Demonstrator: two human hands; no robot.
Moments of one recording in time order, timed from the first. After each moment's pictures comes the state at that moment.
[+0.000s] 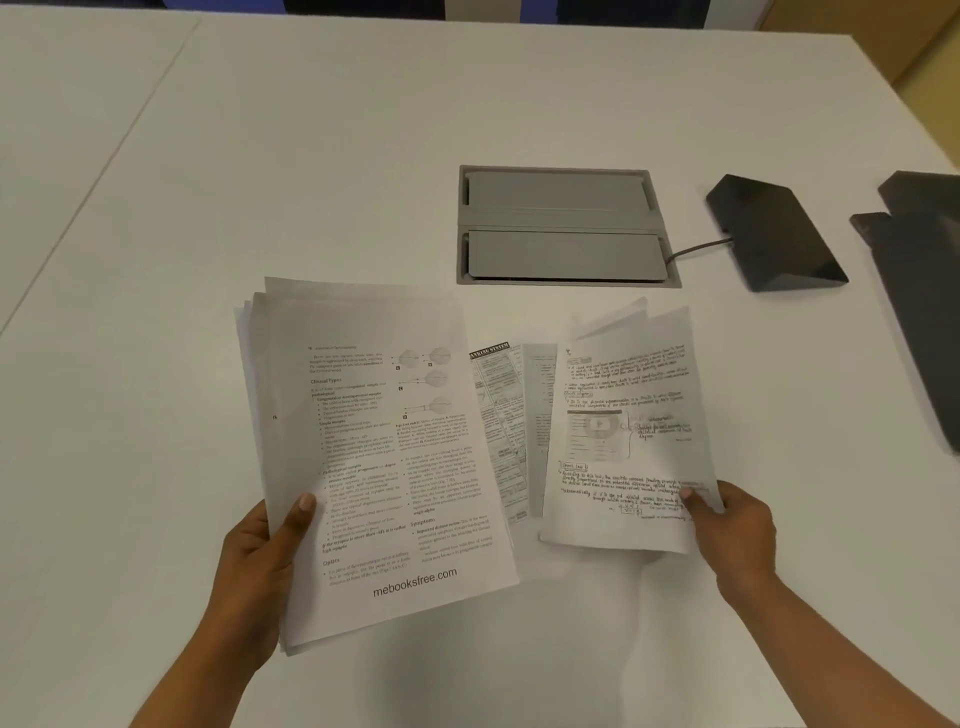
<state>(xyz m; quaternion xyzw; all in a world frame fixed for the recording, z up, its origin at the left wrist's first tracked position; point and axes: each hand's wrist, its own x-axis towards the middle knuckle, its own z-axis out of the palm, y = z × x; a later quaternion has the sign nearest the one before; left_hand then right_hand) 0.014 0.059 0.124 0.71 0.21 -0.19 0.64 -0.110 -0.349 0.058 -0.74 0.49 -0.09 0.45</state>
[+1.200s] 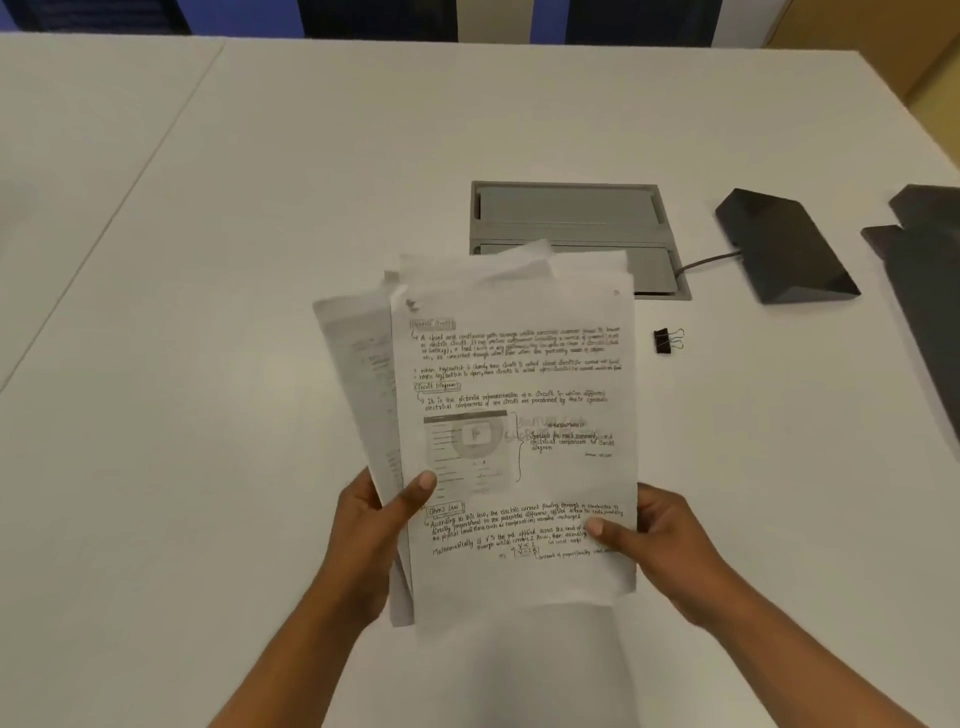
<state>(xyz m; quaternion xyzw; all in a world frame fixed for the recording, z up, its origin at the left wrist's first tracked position) 0.017 -0.015 0.149 0.60 0.10 -0.26 0.75 -0.085 -0.274 0.128 -0.63 0.24 0.07 0.73</state>
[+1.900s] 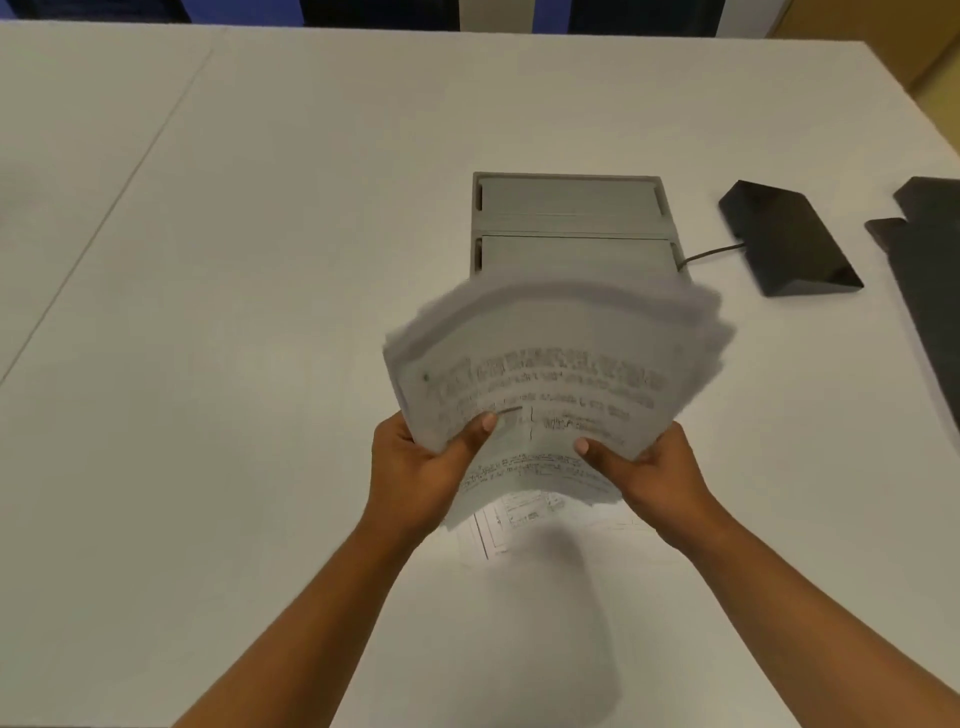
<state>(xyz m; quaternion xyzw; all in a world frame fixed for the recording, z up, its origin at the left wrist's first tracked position) 0.034 -0.060 0.178 0.68 -0.06 -0.13 0.72 -0.038 -0.269 0.157 -0.72 0.16 -0.04 0.68</state>
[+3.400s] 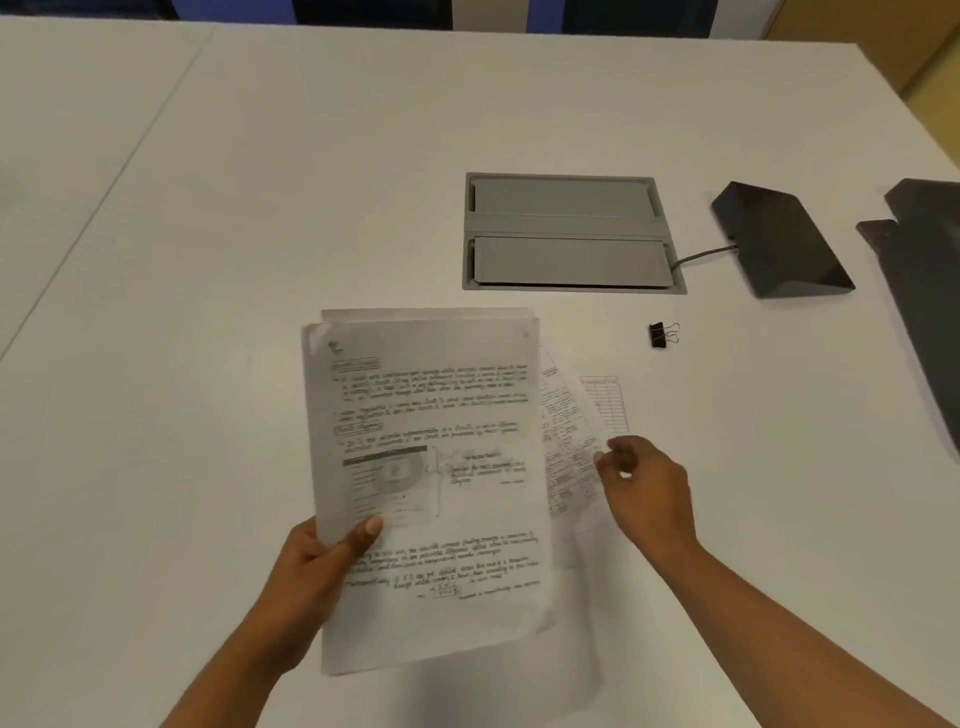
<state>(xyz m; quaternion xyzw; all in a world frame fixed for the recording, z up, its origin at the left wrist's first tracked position) 0.006 0.042 0.120 0.66 0.10 -0.31 0.68 -0.047 -0.282 0.089 -0.85 0.36 -0.04 0.39</state>
